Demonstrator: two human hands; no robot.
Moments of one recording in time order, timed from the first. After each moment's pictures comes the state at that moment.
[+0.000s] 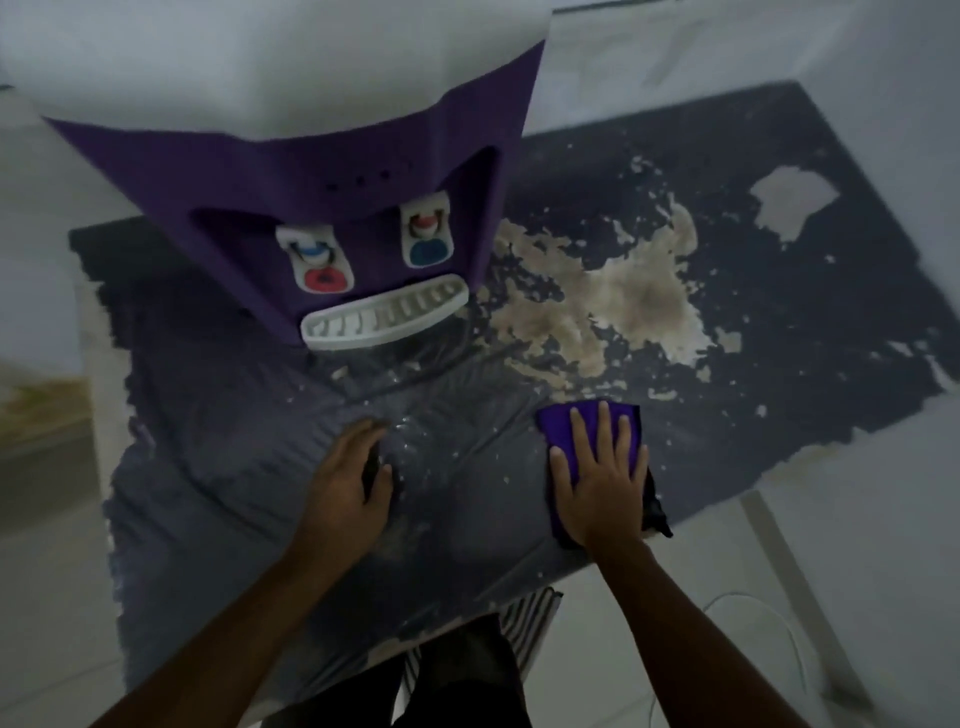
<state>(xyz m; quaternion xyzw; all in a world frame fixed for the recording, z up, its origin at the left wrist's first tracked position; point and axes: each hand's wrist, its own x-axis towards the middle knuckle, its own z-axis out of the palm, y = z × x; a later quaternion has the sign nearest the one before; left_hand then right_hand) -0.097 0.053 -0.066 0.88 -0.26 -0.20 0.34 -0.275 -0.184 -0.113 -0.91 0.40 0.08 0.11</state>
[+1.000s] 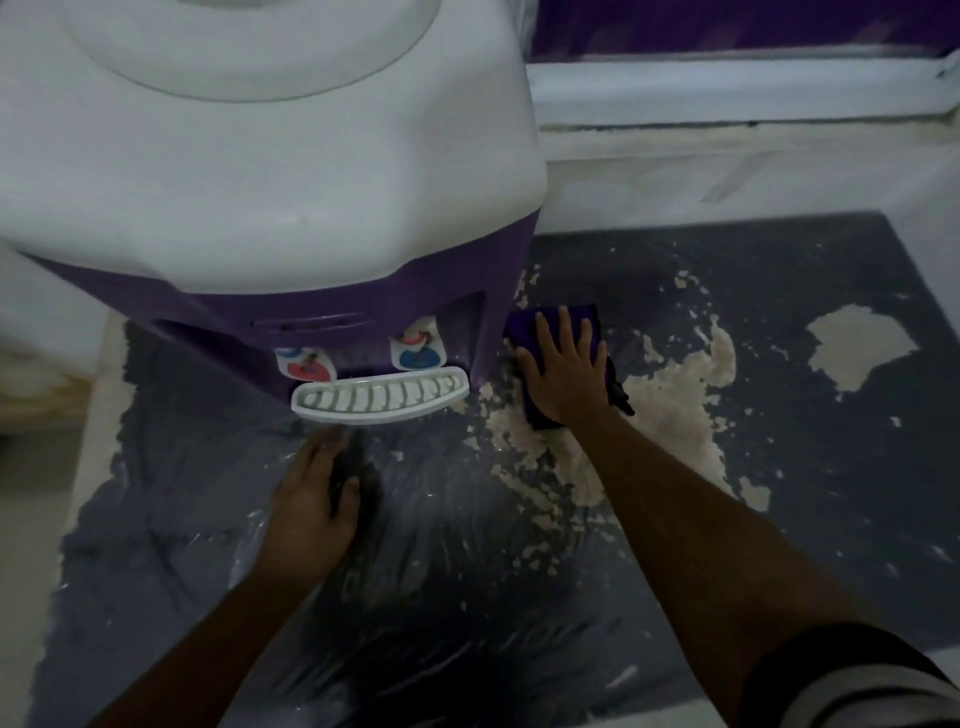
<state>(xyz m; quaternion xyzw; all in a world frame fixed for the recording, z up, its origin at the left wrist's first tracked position) -0.049 -0.009 -0.062 0.93 -0.16 -0.12 0.30 -0.031 -0.344 -0.096 -0.95 0.23 0.12 0.15</state>
